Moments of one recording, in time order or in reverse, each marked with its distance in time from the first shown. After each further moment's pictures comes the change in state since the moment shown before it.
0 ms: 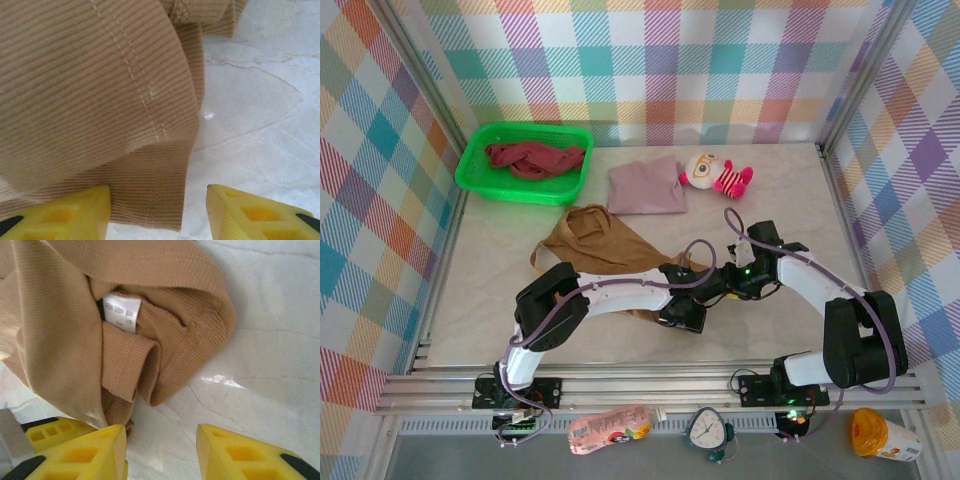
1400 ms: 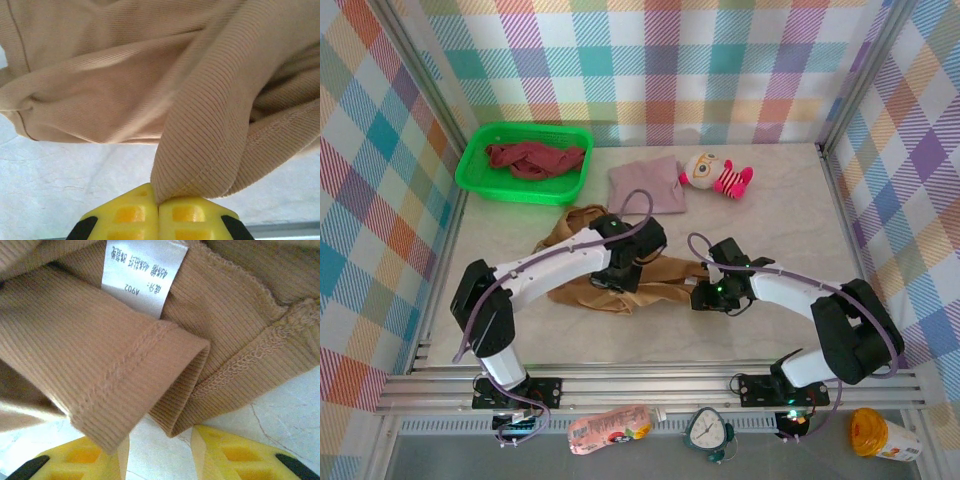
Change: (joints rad) left arm 0.301 -0.329 -0.046 -0.467 -0.185 0.232; right arm 0.297 0.049 -0.086 0.188 0.216 0.126
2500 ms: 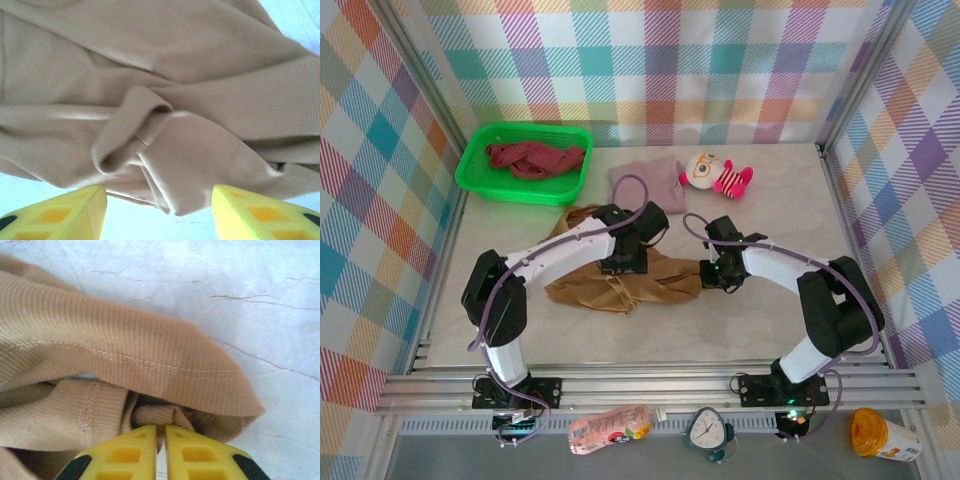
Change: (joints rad) left arm 0.033 0.085 0.062 0.143 -0.010 -0.229; right arm -0.057 0.155 0.214 -0.100 0.193 -0.079
